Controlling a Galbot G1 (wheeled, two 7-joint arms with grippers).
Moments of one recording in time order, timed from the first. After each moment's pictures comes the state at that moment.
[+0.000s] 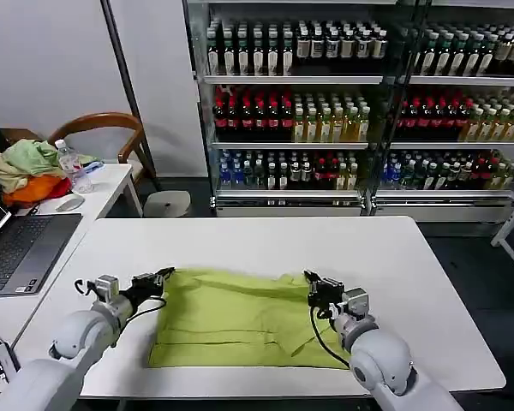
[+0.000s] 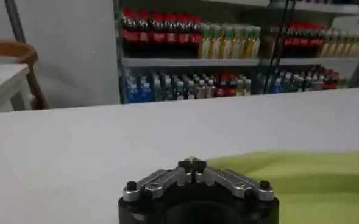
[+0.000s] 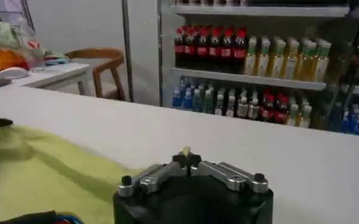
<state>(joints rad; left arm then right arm) 1.04 -0.86 -0.31 -1.66 -0.73 0.38 0.12 -1.08 1.04 0.14 2.02 0.55 -0.54 0.23</state>
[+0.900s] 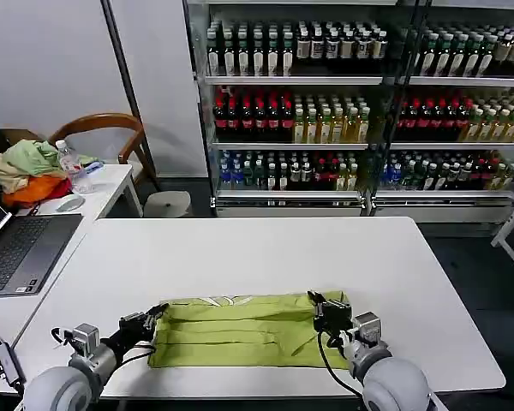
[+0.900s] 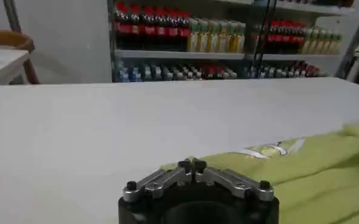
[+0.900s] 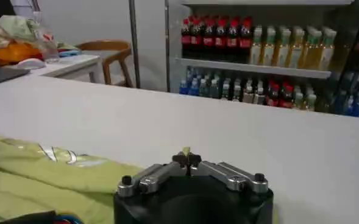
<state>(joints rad) 1.42 -0.85 -0.49 -1.90 -0.71 0.35 0.12 -1.23 1.01 0.18 2.09 0.53 -0.53 0.22</state>
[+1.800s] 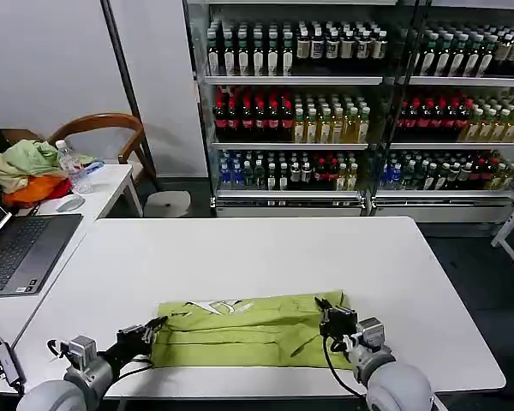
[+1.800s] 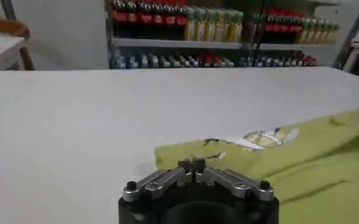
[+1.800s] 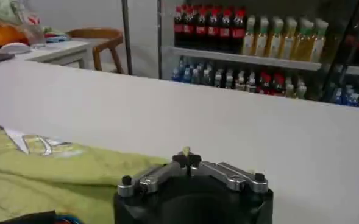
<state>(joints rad) 1.49 -0.84 -0.52 -1.94 -0.70 0.37 0.11 -1.25 1.01 0.19 2.06 0.50 -0.53 0.21</state>
